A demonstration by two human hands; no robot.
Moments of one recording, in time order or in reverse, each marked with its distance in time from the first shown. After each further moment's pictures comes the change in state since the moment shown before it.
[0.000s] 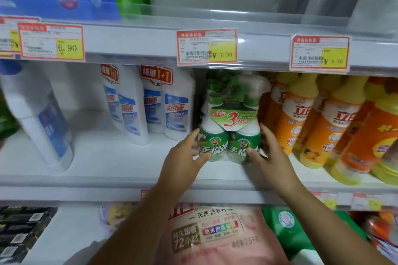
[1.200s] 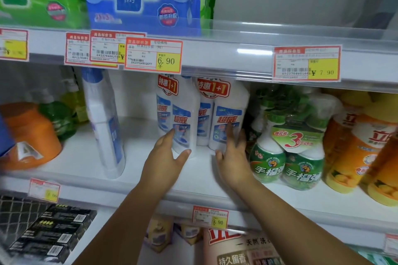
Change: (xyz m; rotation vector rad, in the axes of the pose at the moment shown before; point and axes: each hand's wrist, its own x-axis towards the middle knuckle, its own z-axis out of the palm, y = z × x) left_hand 0.003 -0.067 -0.125 0.195 0.246 -0.169; right_hand 0.041 -0.065 0.184 -0.292 -0.099 -0.118
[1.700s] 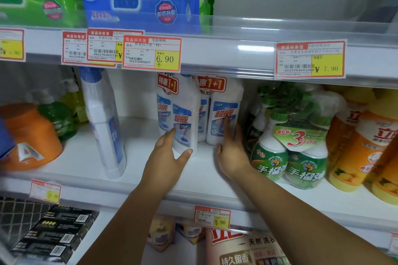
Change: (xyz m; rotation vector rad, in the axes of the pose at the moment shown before) left_hand 0.001 -0.002 0.002 -0.025 0.003 0.001; right_hand 0.033 0.020 0.020 -0.163 0.053 -0.070
